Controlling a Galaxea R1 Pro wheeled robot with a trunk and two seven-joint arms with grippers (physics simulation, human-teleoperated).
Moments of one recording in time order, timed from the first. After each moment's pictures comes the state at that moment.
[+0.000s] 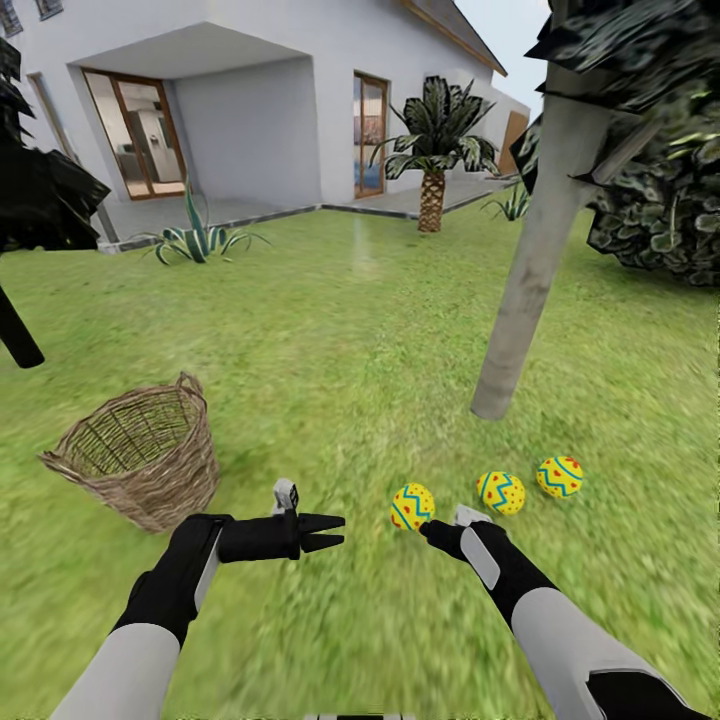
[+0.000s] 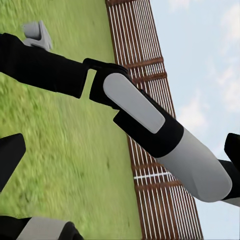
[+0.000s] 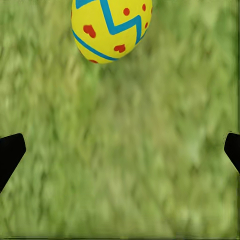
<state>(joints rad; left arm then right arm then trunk) -0.61 -0.04 0.16 -0.89 -0.11 1.02 -1.55 -0.77 0.06 0.01 -0.45 -0.43 0.43 -0.14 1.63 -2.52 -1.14</state>
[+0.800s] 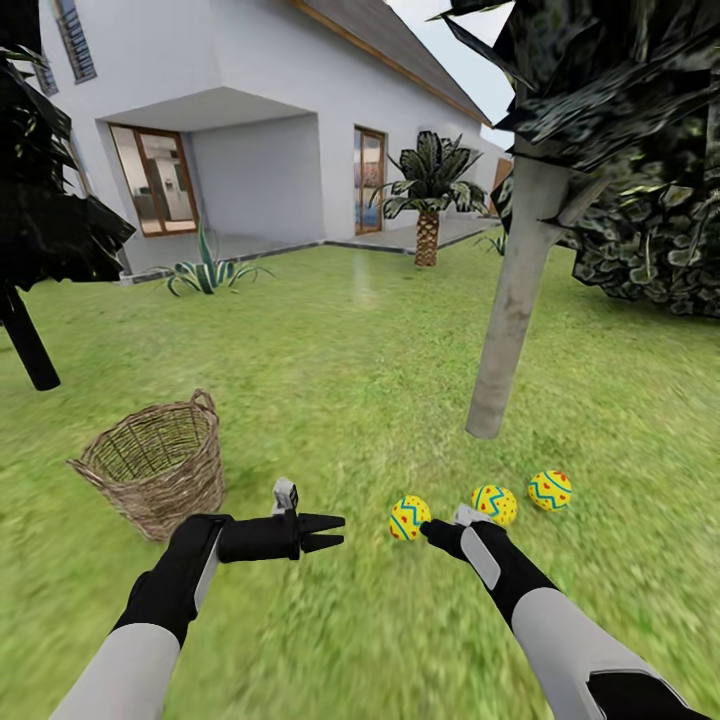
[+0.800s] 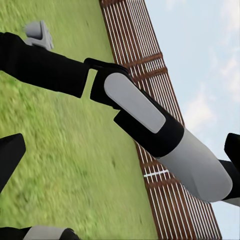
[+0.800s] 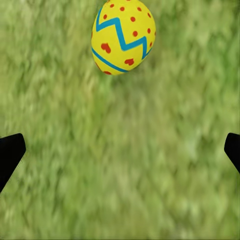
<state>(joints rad) -0.61 -0.04 0.16 -0.89 -0.11 1.02 -1.55 -0.76 0.06 0.01 -0.45 -0.43 0.42 -0.14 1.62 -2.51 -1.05</state>
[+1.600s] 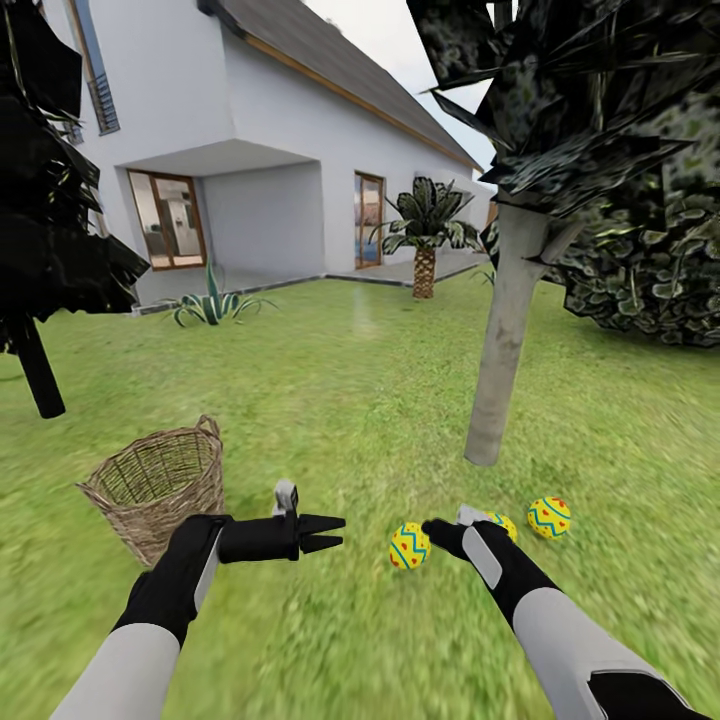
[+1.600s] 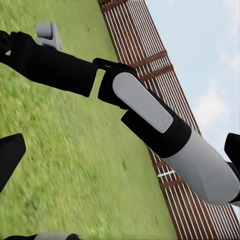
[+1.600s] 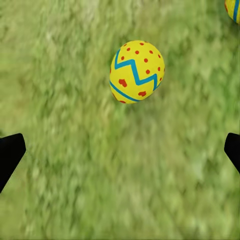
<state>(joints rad) -0.61 -0.04 0.16 -0.88 -0.11 1.02 -1.52 -0.76 0.06 -0.01 -0.45 -0.43 0.42 -0.14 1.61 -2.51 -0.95</state>
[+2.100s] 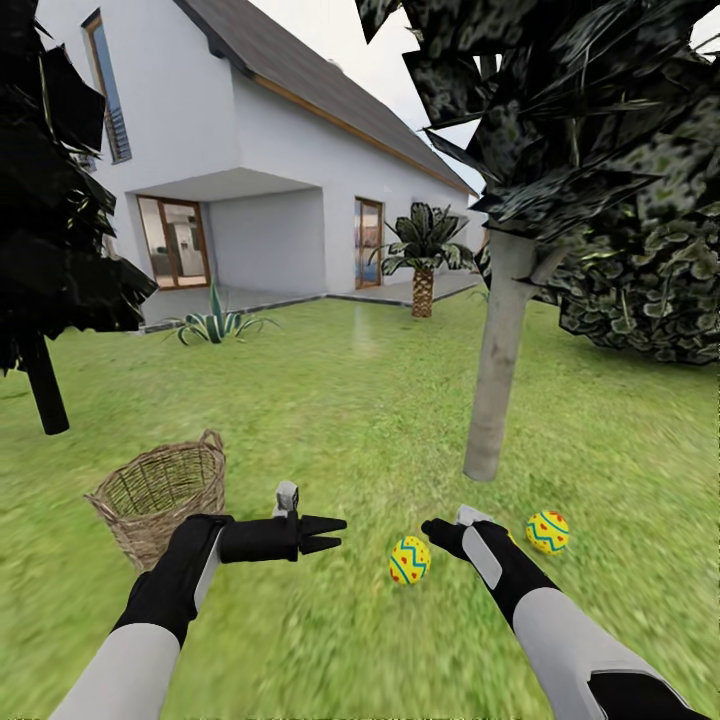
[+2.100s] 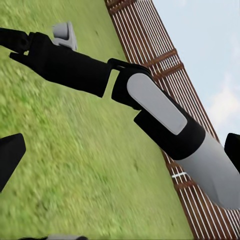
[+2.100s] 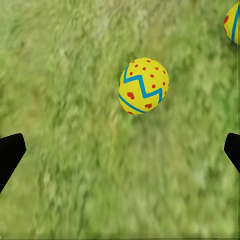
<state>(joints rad) -0.61 -0.04 0.16 -0.88 -0.11 1.02 -1.47 -0.76 0.06 -0.01 -0.45 -0.43 0.42 -0.14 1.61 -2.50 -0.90</state>
